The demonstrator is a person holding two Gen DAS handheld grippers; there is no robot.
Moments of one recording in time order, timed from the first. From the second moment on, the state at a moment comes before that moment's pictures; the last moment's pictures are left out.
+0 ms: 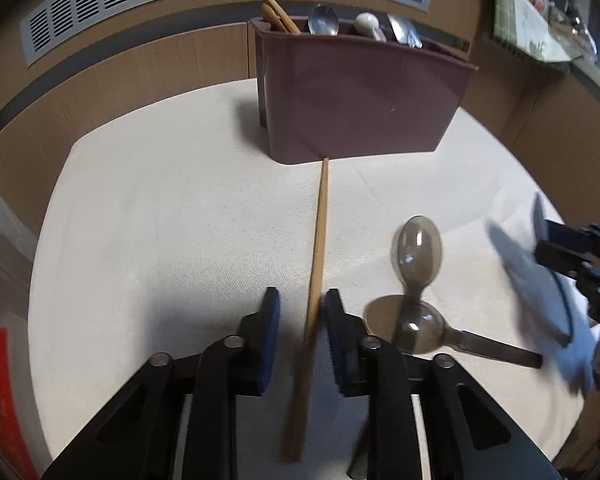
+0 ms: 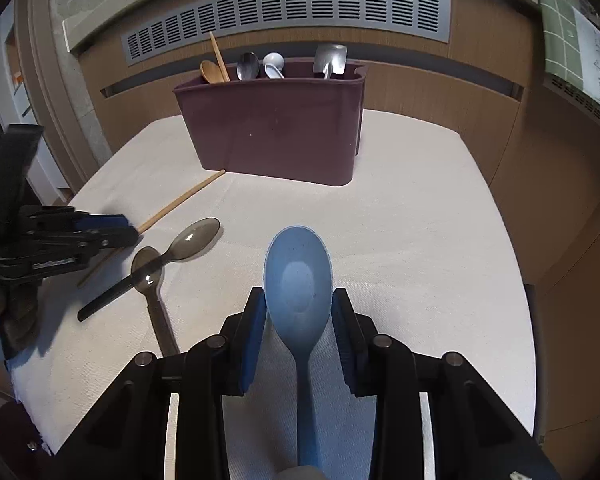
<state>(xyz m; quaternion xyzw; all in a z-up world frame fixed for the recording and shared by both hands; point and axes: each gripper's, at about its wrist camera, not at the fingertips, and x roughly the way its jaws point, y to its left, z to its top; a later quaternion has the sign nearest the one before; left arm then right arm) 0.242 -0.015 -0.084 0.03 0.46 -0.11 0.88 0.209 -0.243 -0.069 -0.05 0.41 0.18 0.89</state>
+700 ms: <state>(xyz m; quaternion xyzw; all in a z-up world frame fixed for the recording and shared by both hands) 0.207 -0.001 -0.082 0.02 0.50 -0.11 0.86 0.198 -0.247 -0.077 -0.03 0.41 0.18 0.89</state>
